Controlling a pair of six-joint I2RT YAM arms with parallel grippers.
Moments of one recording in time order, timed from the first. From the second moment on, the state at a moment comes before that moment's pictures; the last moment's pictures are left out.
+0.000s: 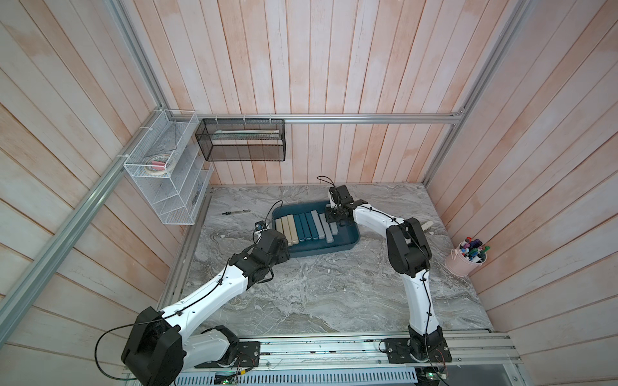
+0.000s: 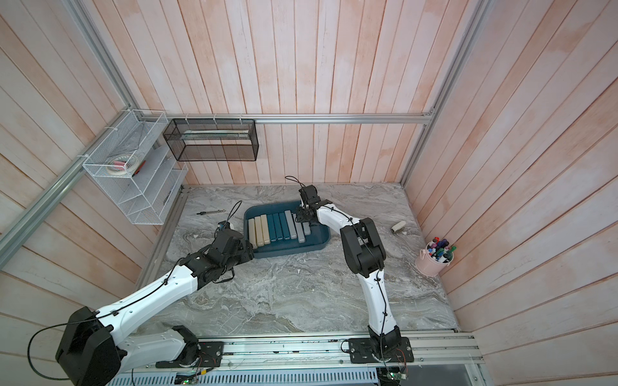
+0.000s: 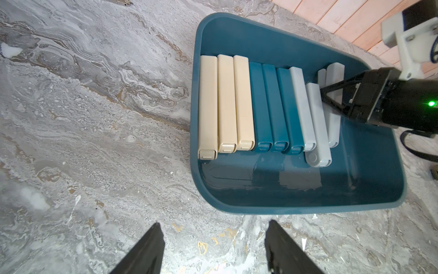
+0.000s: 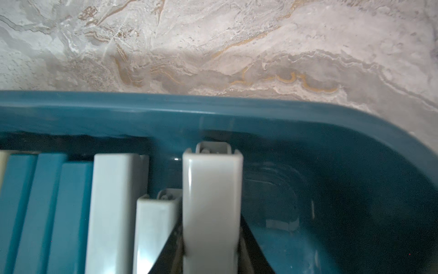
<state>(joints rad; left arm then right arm) -0.60 1.22 0.82 -0.43 -0.29 -0.74 0.49 2.26 1.76 -0.41 0.00 0.27</state>
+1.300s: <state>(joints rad) -0.54 1.22 0.87 -0.43 -0.21 -0.67 0.50 1.85 1.68 -0.44 0.06 0.29</state>
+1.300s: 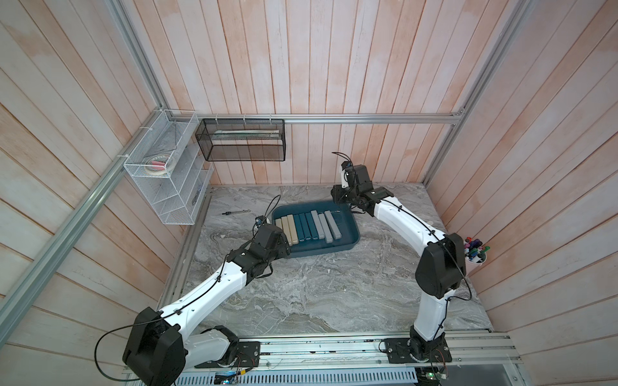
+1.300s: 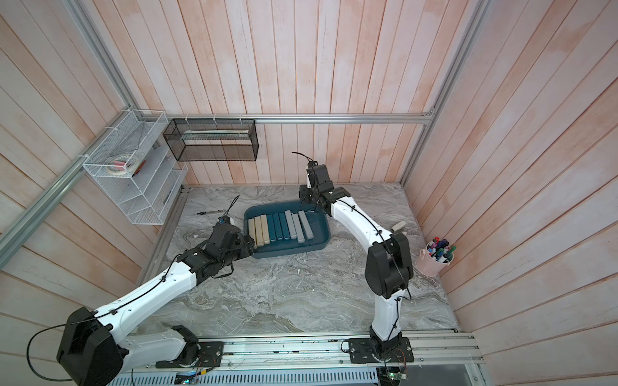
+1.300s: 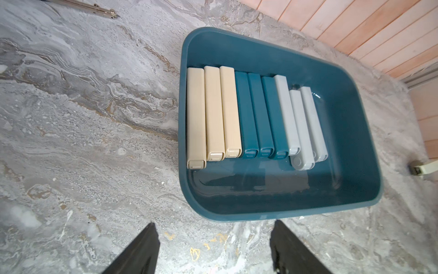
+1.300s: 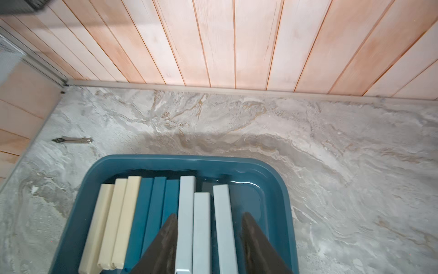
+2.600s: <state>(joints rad) -0.01 1.33 0.46 0.51 0.03 -0.01 0.02 1.30 0.22 0.80 0.27 0.17</state>
